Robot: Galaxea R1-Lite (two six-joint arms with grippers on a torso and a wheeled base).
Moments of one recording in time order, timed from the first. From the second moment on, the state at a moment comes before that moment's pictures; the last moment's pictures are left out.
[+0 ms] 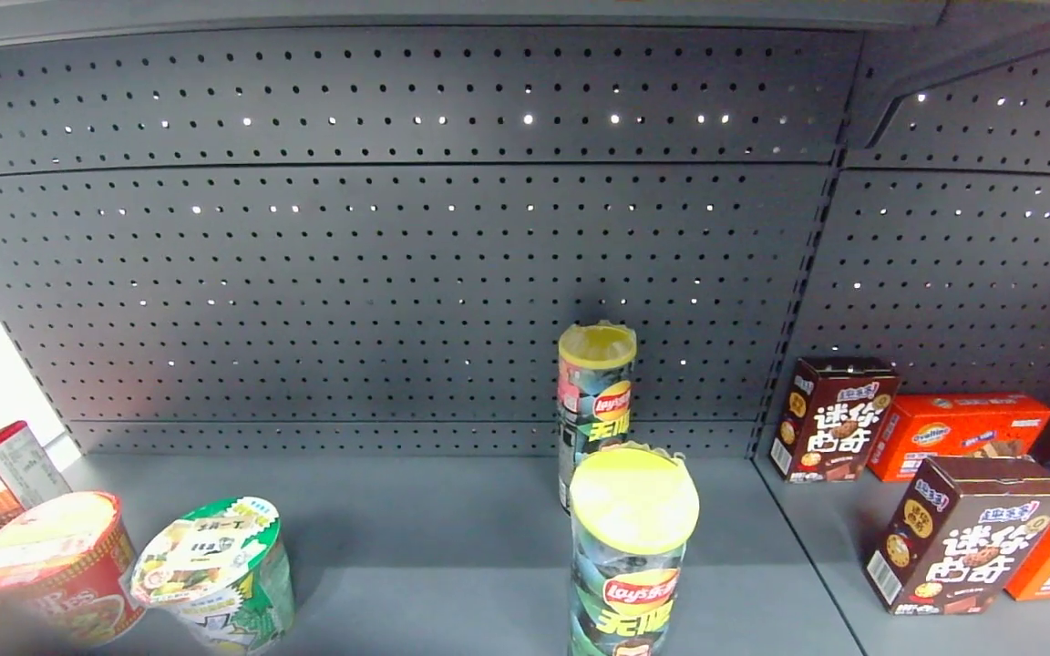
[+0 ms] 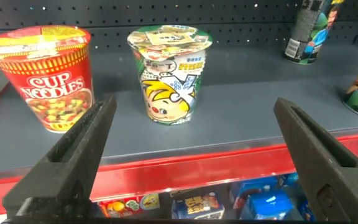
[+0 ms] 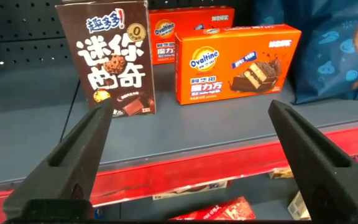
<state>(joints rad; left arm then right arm) 0.09 0.09 0.00 -0.05 -0.28 -0.06 0.00 0.00 -0.04 0.03 -0.22 -0.01</state>
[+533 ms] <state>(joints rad) 0.09 0.09 0.00 -0.06 -0.27 -0.09 0.00 0.00 -0.04 0.03 -0.22 -0.01</state>
